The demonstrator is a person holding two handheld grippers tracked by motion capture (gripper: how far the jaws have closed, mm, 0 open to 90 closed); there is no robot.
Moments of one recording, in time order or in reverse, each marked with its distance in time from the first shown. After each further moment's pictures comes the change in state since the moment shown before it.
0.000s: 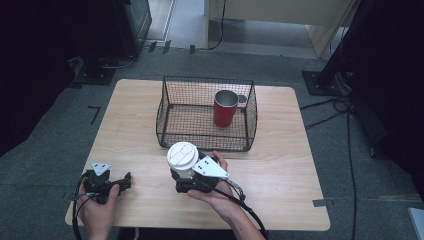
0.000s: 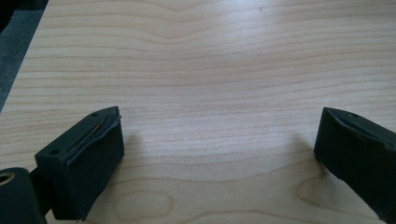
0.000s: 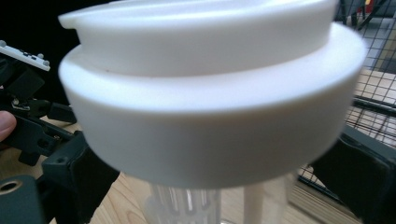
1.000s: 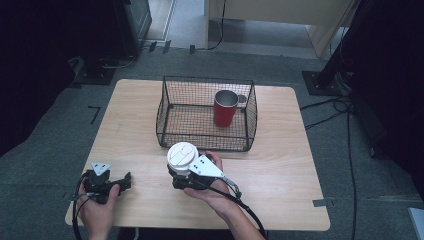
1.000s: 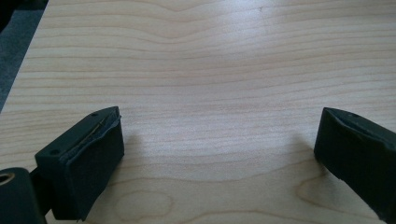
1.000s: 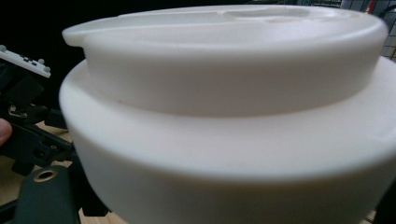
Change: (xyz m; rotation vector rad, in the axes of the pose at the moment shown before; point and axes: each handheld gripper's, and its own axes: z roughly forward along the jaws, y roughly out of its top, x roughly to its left) left arm 0.000 0.000 0.000 0.000 0.000 0.000; right arm 0.005 0.003 0.007 -0.038 -0.001 -0.031
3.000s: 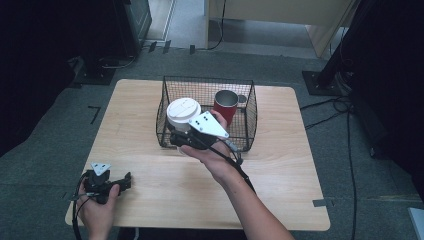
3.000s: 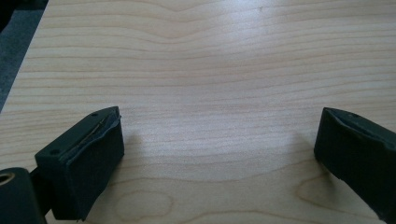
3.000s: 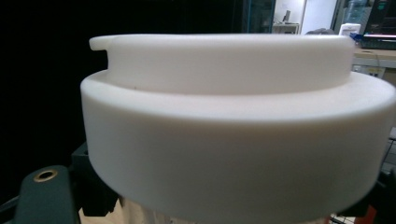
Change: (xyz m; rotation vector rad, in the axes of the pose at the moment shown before) left arm 0.000 0.000 0.000 0.000 0.000 -0.003; right arm -0.029 0.115 0.019 -0.146 -0.123 -0.014
